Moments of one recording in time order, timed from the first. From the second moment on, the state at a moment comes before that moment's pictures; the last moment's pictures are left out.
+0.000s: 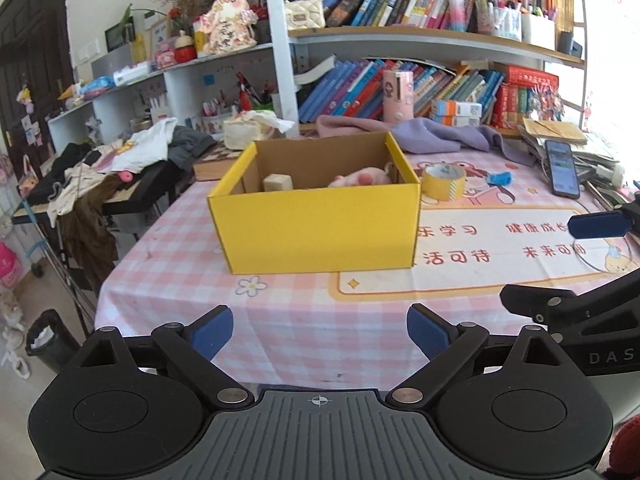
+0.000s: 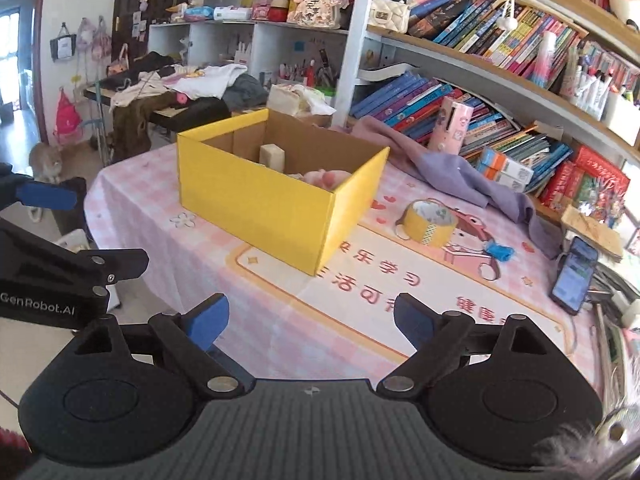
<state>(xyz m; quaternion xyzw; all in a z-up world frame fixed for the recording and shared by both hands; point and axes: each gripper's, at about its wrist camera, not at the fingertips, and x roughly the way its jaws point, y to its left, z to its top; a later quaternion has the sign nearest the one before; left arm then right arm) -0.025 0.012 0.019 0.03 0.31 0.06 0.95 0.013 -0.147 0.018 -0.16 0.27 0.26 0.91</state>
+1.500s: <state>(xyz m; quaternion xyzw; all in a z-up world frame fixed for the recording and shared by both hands) 0.053 -0.087 -0.004 0.07 0.33 -0.14 0.93 0.061 -0.253 0.002 -0.10 0.33 0.10 0.93</state>
